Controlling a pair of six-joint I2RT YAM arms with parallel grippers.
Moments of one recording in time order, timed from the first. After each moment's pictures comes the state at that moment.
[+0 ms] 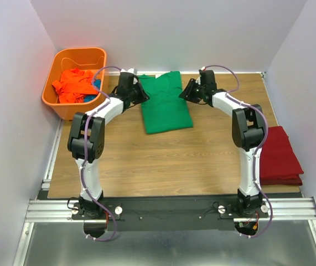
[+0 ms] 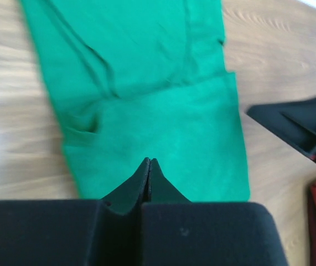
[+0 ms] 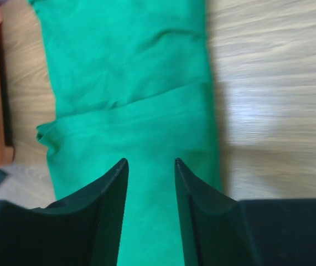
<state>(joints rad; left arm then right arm) -0.26 2.00 1.46 -0.03 0.23 -0.60 0.27 2.23 1.68 -0.09 -0.28 0.61</state>
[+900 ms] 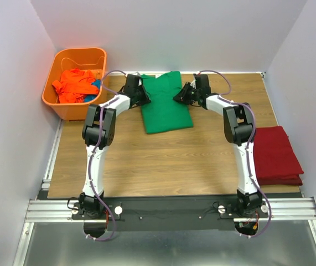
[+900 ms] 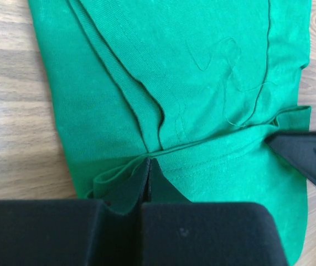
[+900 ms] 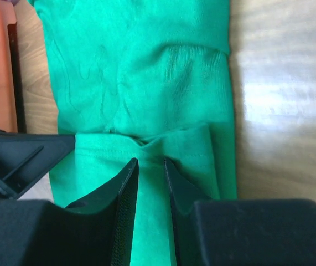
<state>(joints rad) -0.26 2.33 1.74 -0.09 0.19 -0.62 0.28 2.45 1.81 0.03 -0.39 0.70</state>
